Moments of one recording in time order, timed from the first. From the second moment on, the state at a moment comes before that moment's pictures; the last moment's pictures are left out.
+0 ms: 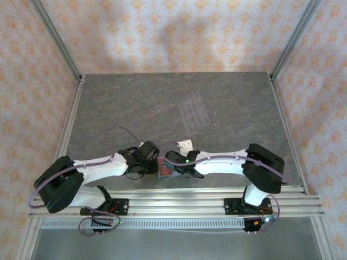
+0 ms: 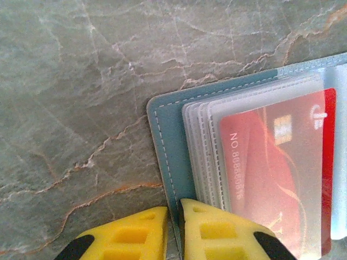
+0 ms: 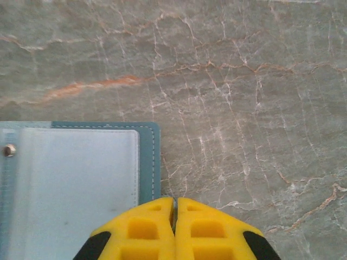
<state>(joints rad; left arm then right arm) -0.77 1.34 0.55 -0.37 0.04 -0.83 1.18 1.63 0.94 -0.67 0.57 0.92</state>
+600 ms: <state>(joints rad) -0.87 1.54 0.74 -0.46 -0.05 -0.92 1.09 1.33 0.81 -0.58 0.42 0.91</state>
